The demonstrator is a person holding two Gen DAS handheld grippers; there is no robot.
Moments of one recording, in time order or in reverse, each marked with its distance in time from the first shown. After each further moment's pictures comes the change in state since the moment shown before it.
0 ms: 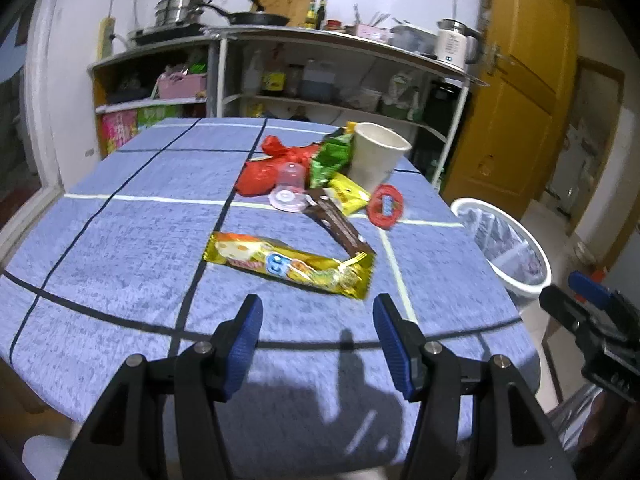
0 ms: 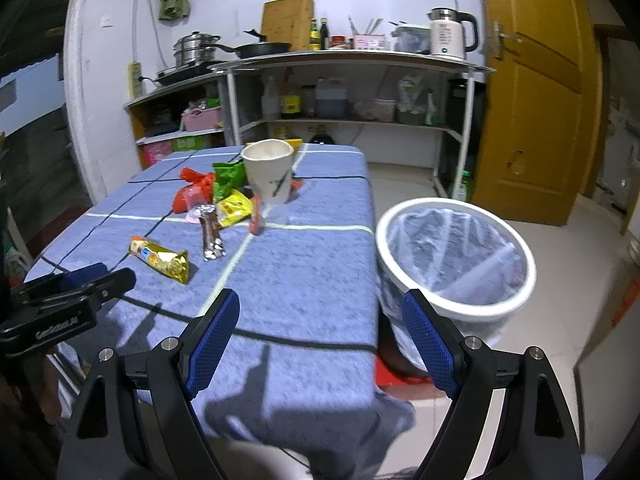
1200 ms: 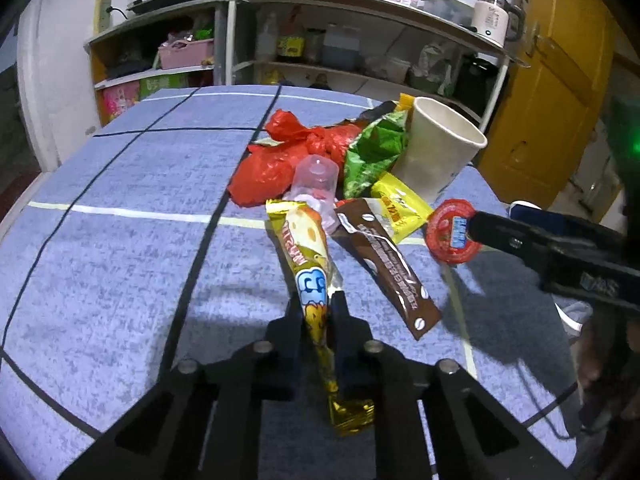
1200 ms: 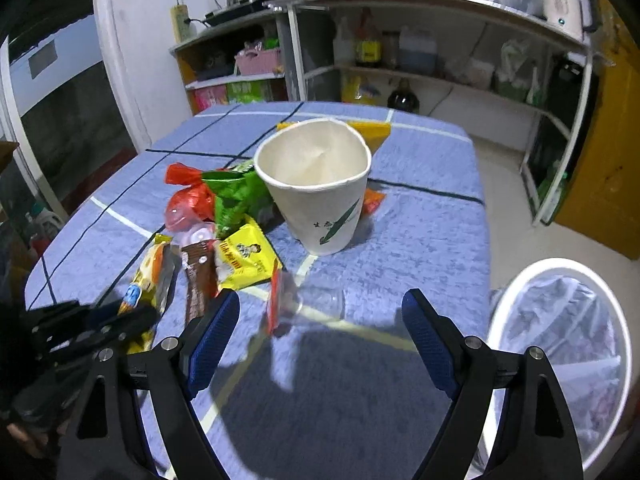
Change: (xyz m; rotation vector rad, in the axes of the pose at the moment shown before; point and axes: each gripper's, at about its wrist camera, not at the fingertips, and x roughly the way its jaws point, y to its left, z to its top) left arm 0.088 0.011 0.045 -0.020 0.127 0.056; right arm 0.181 0.018 0.096 -0.120 0.236 0.264
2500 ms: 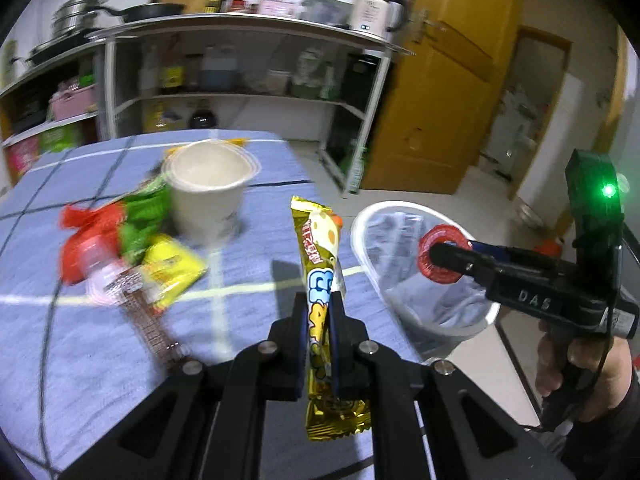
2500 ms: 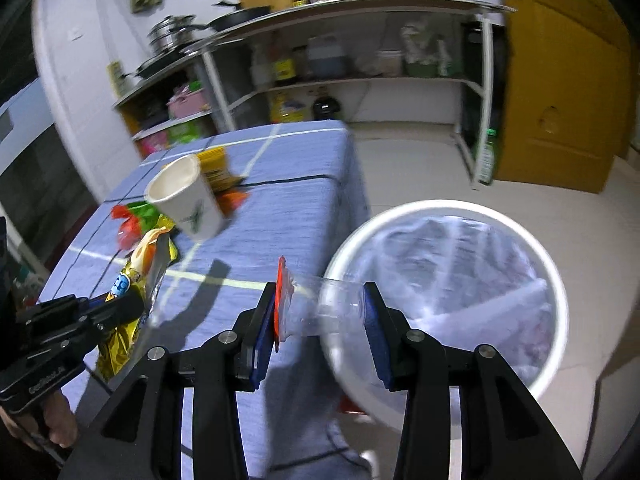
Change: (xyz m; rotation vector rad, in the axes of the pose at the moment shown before) left arm -0.013 -0.126 0.031 0.199 -0.043 -0.313; right arm -0.094 -0.110 -0.050 0.233 -0.081 -0.120
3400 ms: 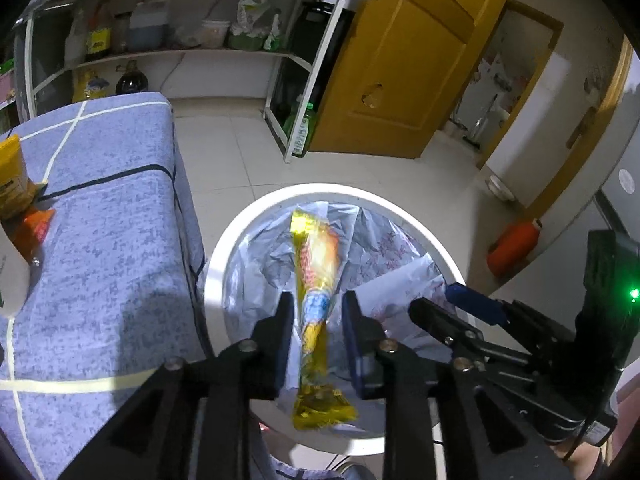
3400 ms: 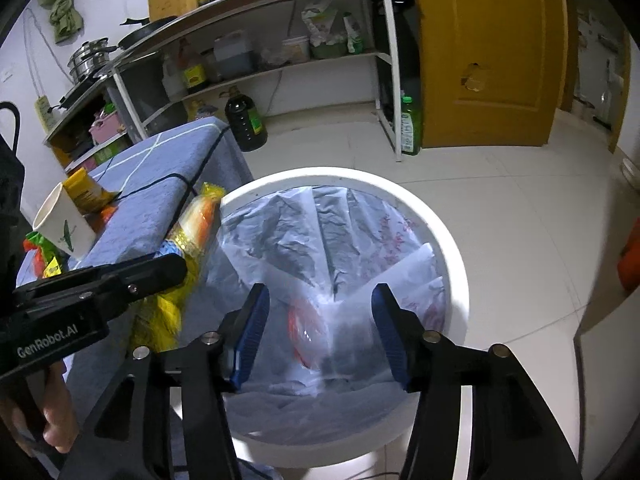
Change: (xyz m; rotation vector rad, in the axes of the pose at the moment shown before) left arm 0.119 -0.084 0.041 0.000 0.157 -0.143; right arm 0.019 -0.116 -0.022 0.160 0.011 -0.178
